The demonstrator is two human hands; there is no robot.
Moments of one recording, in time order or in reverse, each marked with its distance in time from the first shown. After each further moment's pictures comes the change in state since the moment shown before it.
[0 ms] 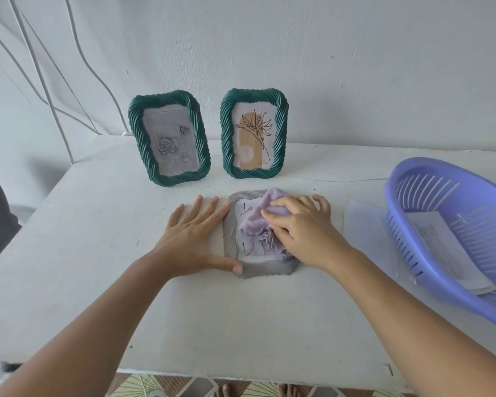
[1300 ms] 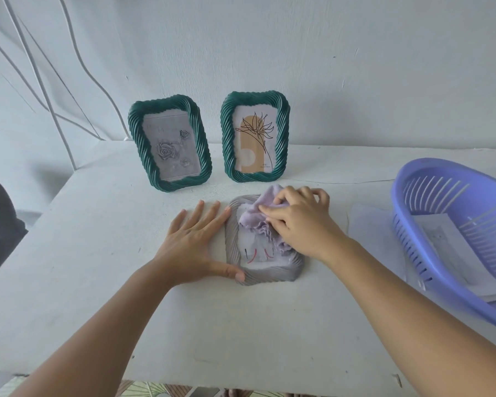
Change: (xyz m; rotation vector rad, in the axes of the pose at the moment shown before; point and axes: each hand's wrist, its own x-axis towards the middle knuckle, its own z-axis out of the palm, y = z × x) left_hand 0.001 -0.001 0.001 -0.009 0.020 0.000; right_hand 0.025 -0.001 -0.005 0.000 0.002 0.028
